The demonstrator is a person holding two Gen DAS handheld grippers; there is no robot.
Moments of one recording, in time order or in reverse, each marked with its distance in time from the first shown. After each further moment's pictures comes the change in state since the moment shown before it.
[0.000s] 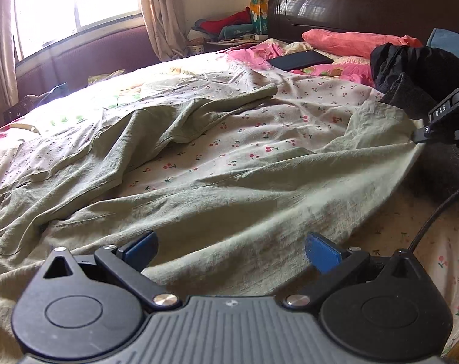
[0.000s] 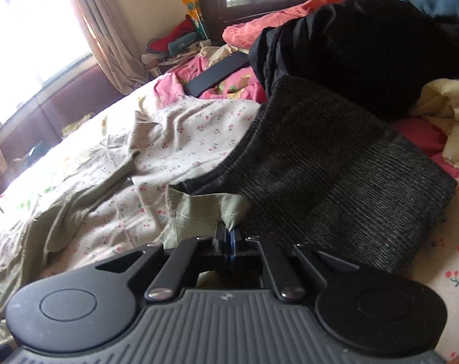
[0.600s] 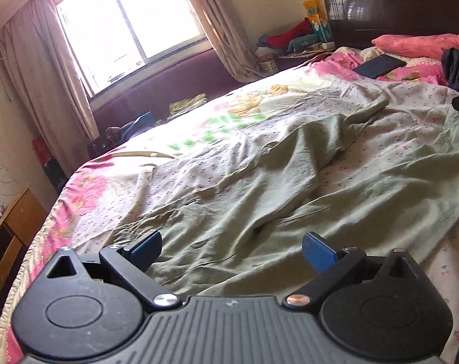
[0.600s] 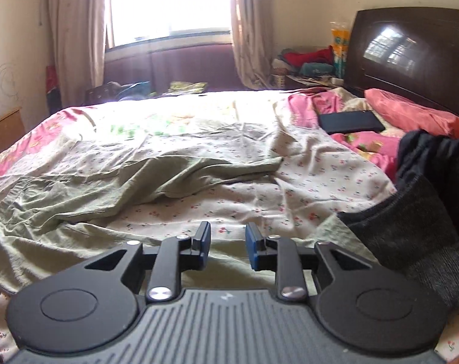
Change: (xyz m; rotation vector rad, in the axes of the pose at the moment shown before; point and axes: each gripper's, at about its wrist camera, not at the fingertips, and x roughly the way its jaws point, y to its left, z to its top) left arm -0.109 0.177 -0.007 0.114 -0.066 0.365; right arm -0.073 0.149 -0.026 -0.542 -0.067 0.301
